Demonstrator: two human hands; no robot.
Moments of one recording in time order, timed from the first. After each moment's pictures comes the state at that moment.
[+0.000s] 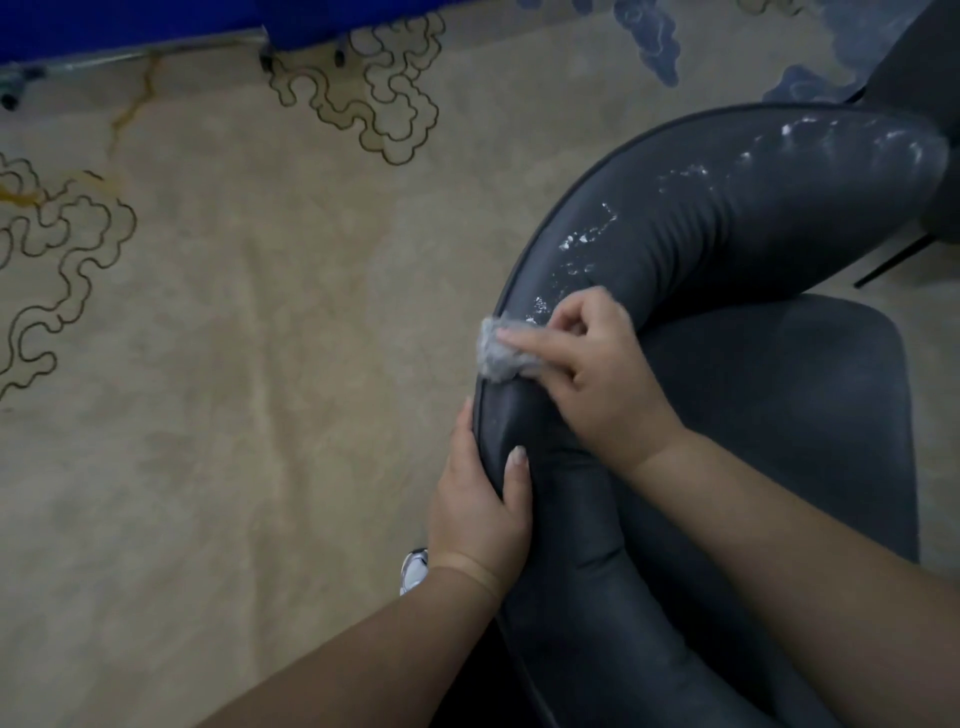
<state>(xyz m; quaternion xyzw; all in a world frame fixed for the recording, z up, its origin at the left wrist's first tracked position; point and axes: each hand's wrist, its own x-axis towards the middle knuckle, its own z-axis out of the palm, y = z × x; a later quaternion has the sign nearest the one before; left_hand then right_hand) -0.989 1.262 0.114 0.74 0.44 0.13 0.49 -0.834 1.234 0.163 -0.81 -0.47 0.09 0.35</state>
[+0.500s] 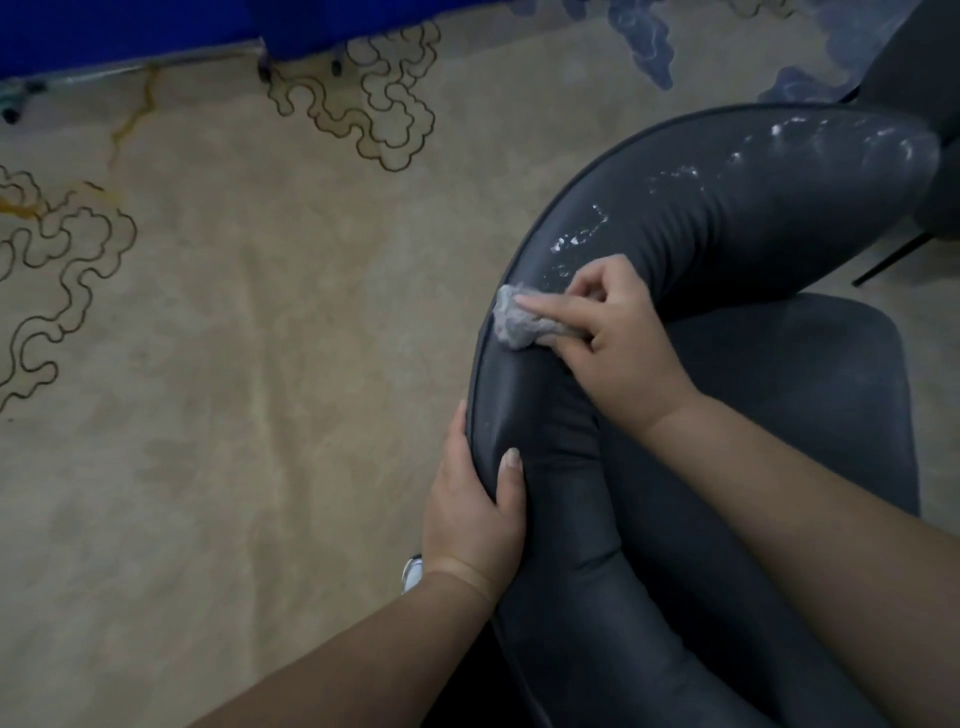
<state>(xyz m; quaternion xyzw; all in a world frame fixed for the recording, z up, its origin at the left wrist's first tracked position) -0.989 1.261 0.113 0.73 0.45 0.15 0.49 -0.806 1.236 0.162 -0.81 -0.46 0.08 0.35</state>
